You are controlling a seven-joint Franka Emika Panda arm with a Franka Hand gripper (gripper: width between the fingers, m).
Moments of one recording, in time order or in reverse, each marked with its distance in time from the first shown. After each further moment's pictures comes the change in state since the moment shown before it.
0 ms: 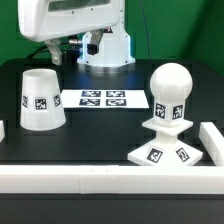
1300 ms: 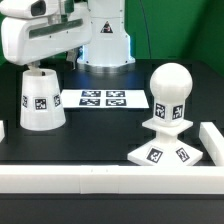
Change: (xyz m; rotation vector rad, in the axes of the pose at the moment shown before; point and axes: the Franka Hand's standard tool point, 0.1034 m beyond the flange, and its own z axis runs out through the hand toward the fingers) arm -0.054 0.006 0.047 0.009 -0.004 -0.093
